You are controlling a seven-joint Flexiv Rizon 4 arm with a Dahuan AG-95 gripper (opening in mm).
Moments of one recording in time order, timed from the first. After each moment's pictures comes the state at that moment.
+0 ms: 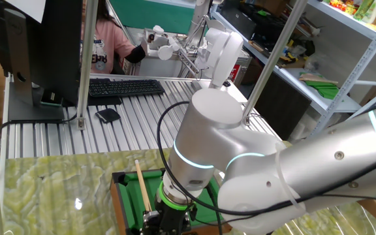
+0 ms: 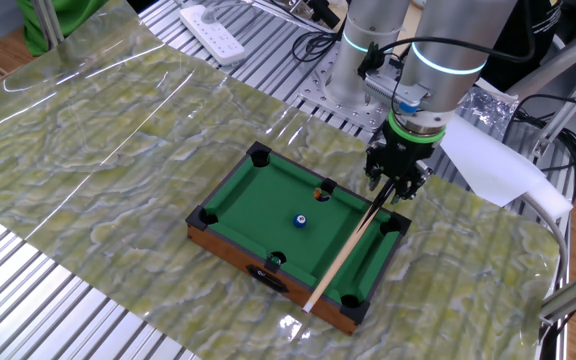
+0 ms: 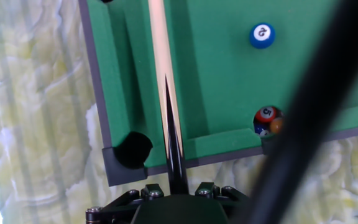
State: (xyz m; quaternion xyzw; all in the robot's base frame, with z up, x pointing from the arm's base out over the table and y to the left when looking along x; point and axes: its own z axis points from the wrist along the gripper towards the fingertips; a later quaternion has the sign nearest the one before) arm 0.341 0.206 0.076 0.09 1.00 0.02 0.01
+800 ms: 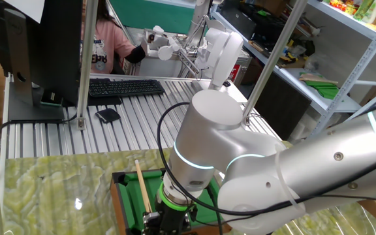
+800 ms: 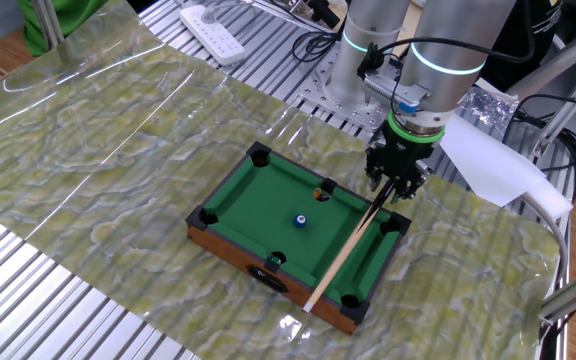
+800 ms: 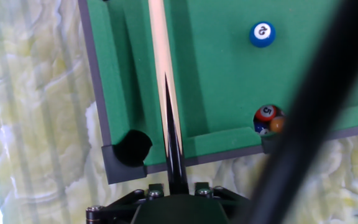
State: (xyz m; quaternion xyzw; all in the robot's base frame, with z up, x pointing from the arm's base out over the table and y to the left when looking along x) arm 0.339 0.206 0.076 0.08 1.00 0.02 0.00
